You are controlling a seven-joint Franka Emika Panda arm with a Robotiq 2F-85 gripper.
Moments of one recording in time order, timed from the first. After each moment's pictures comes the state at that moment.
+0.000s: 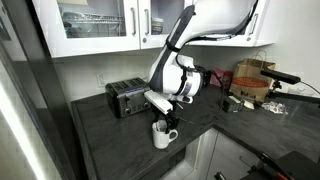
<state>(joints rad) 0.17 0.45 0.13 -2.33 0.58 2.85 1.00</state>
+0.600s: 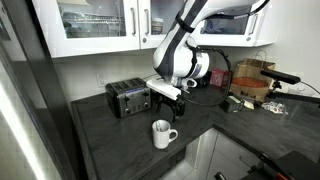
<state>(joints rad) 0.19 0.28 0.06 -2.38 0.36 2.69 1.02</state>
